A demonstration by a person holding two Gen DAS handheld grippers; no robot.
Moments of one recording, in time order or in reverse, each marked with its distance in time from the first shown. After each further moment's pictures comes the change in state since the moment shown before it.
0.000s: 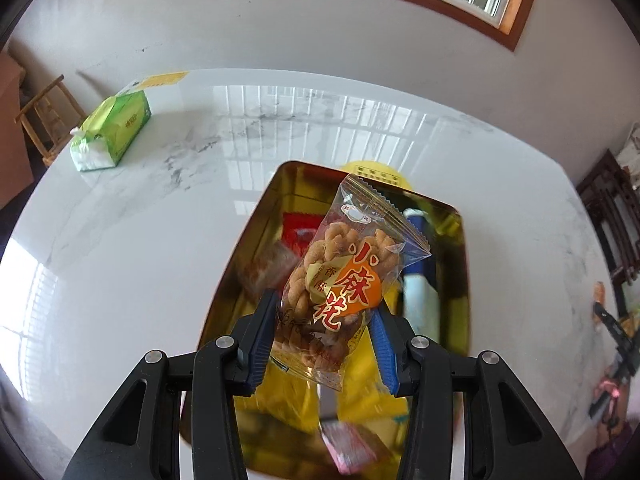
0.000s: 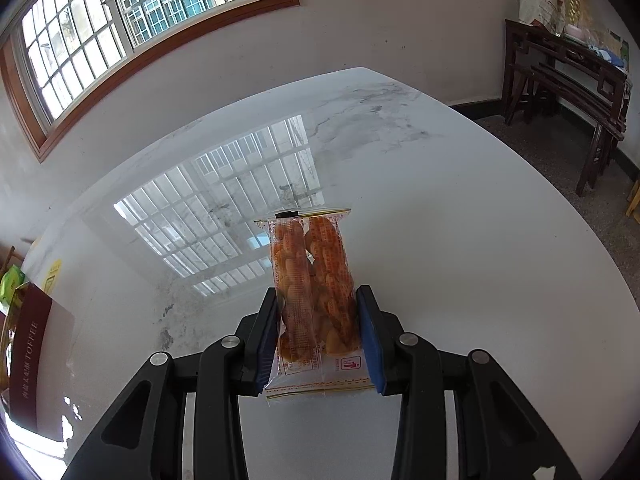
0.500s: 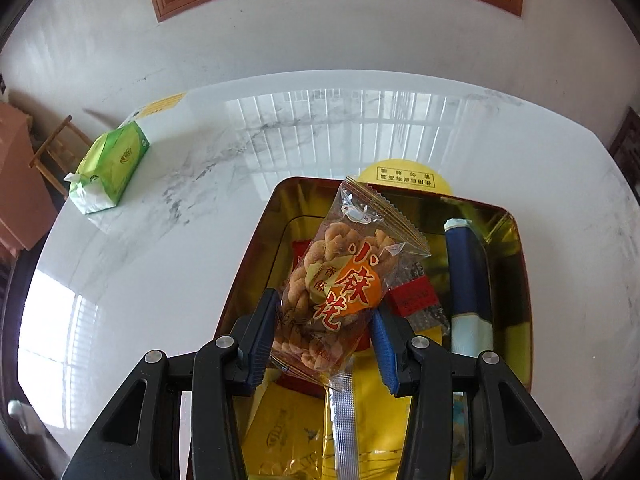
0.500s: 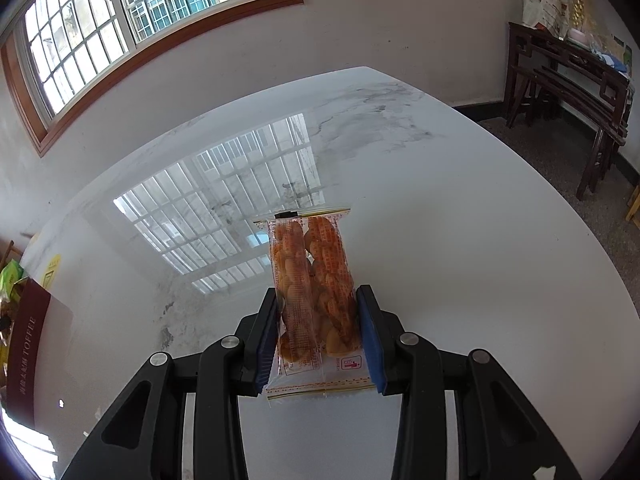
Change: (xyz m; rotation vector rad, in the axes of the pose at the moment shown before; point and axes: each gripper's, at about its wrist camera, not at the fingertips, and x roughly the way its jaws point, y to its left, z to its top) left arm 0.047 -0.015 0.017 0.122 -0.007 0.144; right arm 0.000 0.002 0.001 -0.017 0.006 -0.003
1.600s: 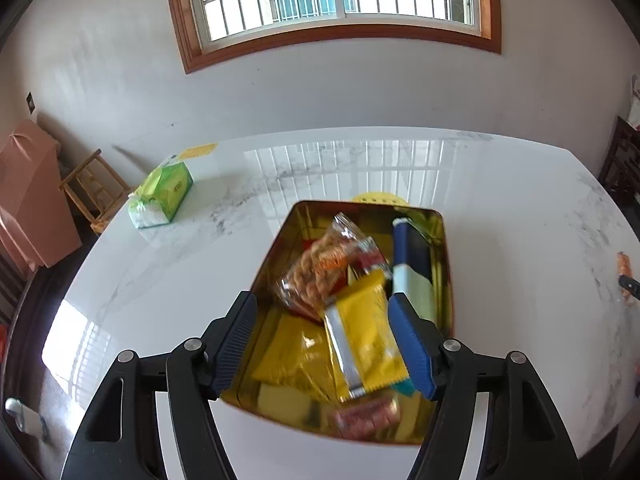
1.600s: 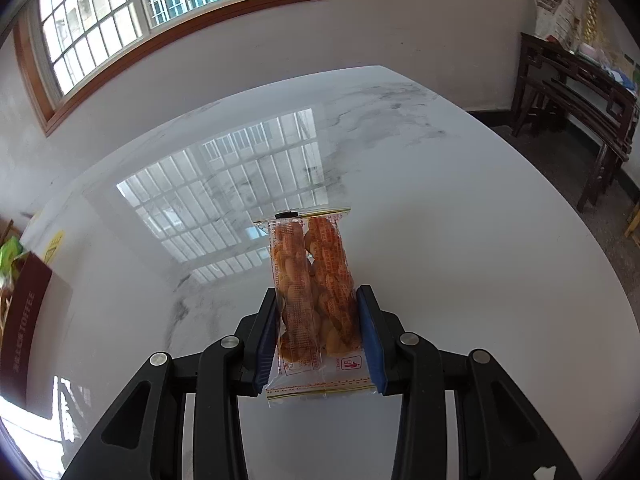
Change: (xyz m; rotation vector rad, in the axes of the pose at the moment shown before) left arm -0.121 -0.017 -0.065 0.002 -0.205 0.049; right arm -0.009 0.019 -0.014 -0.061 0.011 -0.001
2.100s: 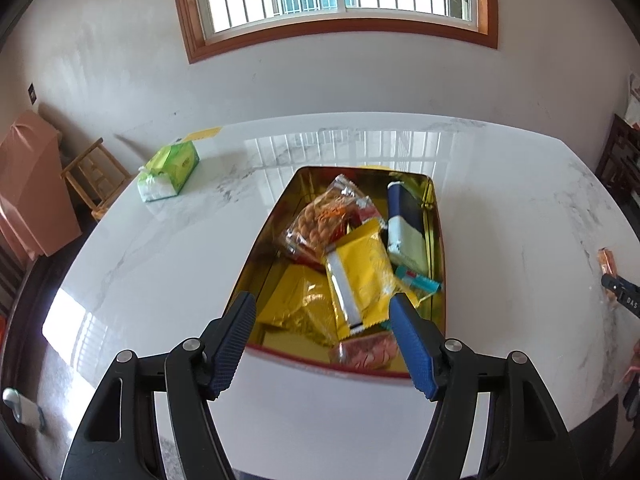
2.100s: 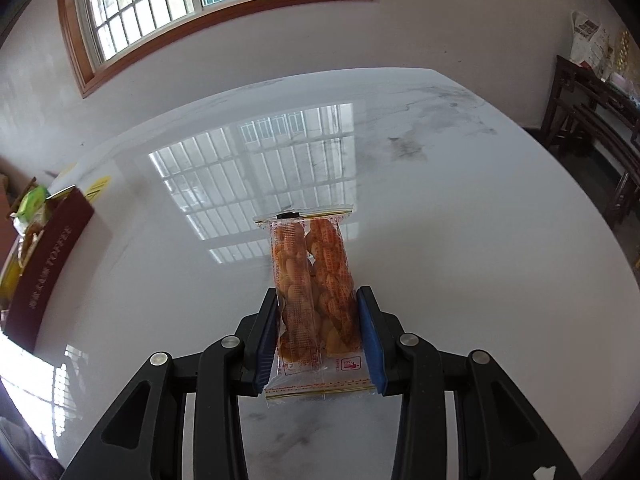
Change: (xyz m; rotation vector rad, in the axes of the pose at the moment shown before) left arm -0.022 0.007 -0.039 -0.015 0.023 -0.008; right arm -0.030 0.059 -0.049 -0.114 0.009 0.071
